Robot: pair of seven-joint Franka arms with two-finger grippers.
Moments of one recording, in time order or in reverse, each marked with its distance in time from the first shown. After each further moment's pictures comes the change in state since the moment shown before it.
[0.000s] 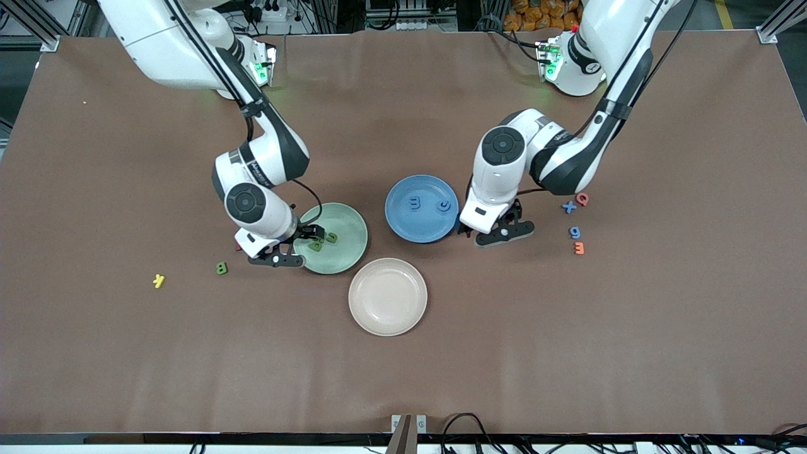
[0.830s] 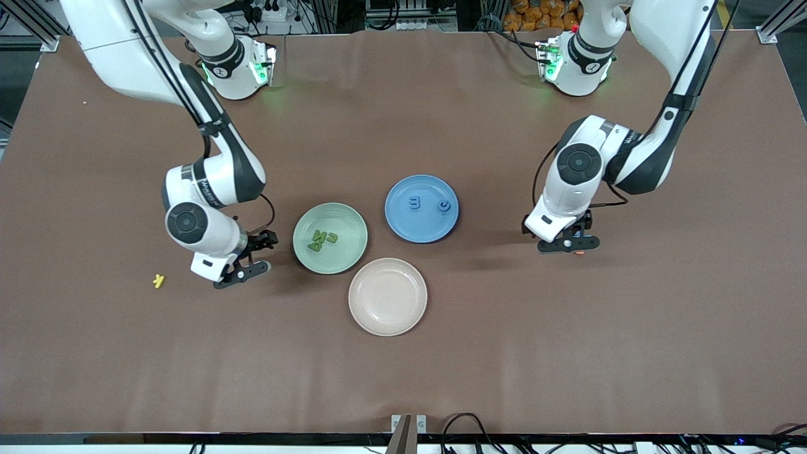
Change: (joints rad) left arm 0.113 -0.121 0.128 -0.172 0.002 0.003 0.415; right arm -0.118 0.000 -0.064 0.009 -0.050 -0.001 -0.574
